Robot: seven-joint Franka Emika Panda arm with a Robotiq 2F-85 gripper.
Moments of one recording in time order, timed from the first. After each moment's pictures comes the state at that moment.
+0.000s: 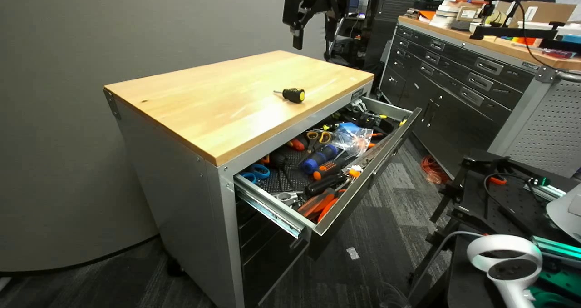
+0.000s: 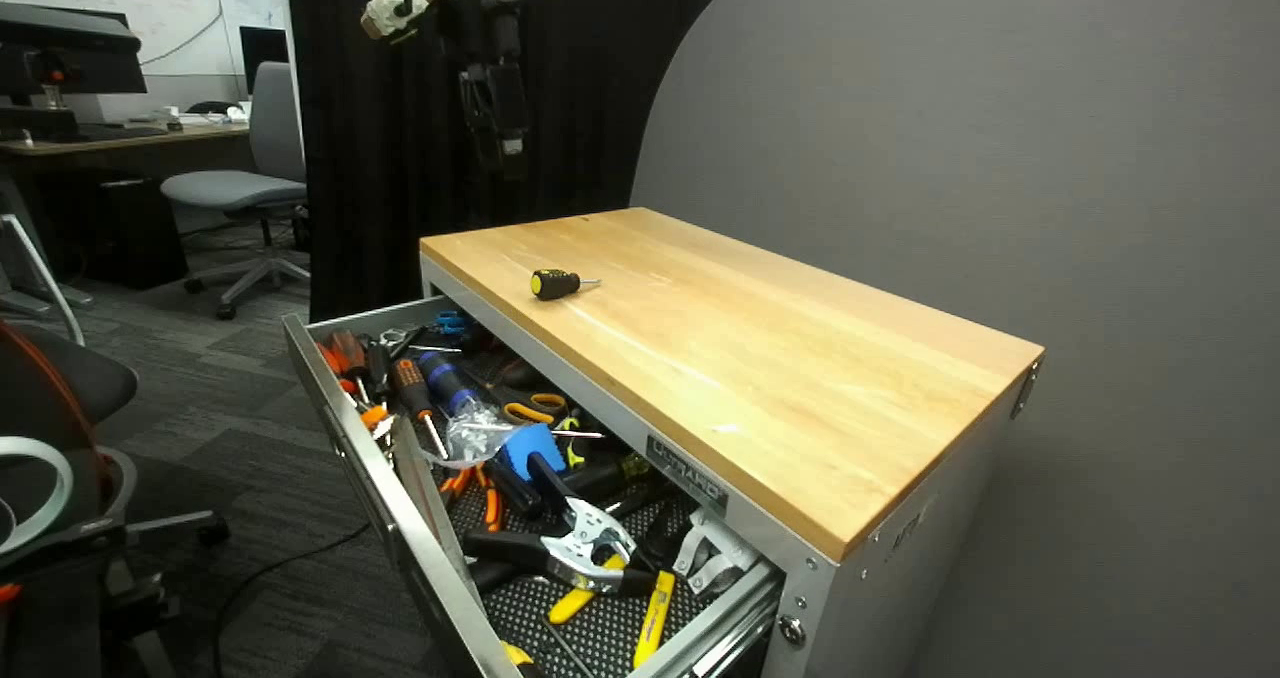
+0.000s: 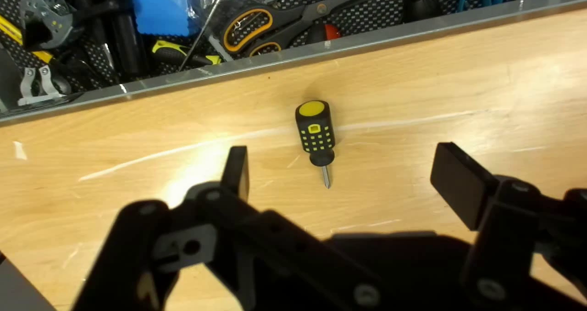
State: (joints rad) arm 0.12 0.15 0.21 -1.93 -0.23 2.13 0.65
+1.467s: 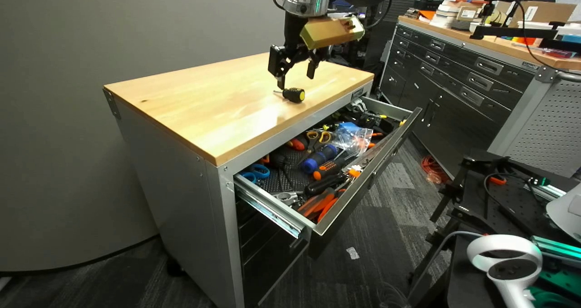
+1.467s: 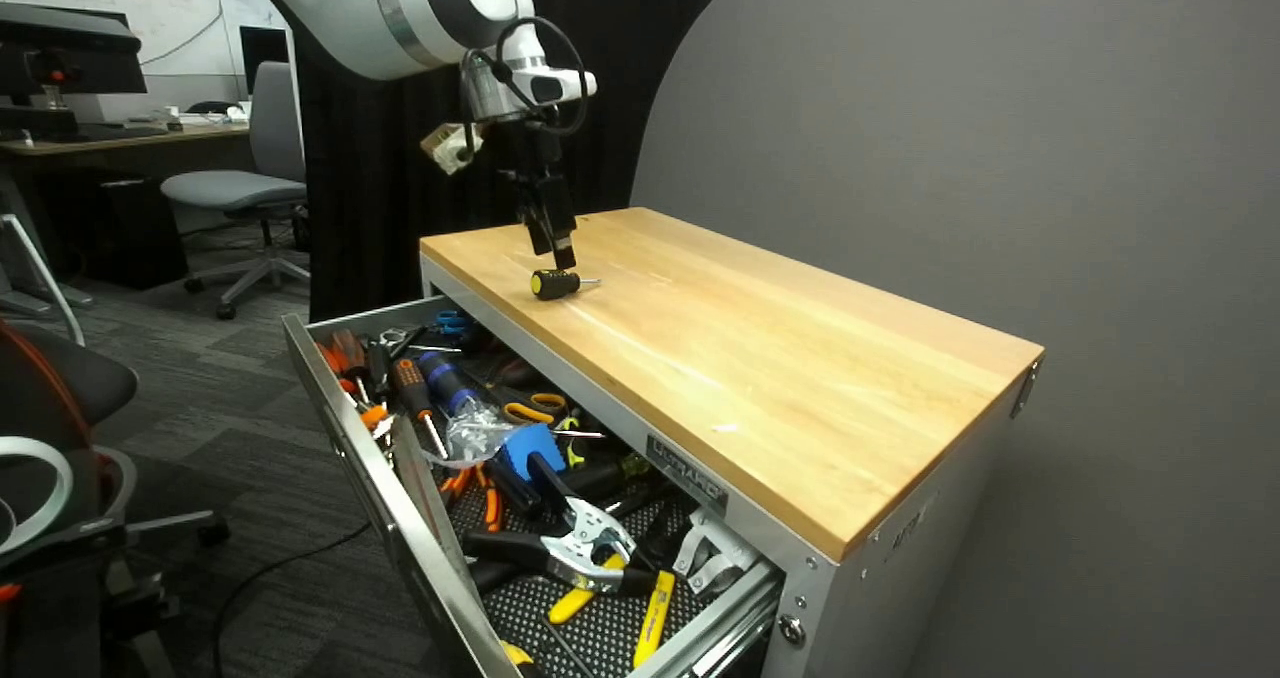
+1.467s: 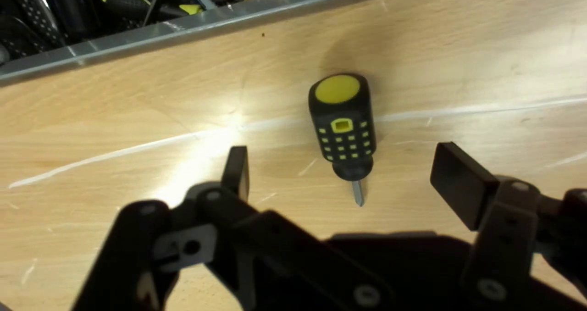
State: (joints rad) arm 0.24 0.37 0.04 -1.92 -0.40 2.39 0.79
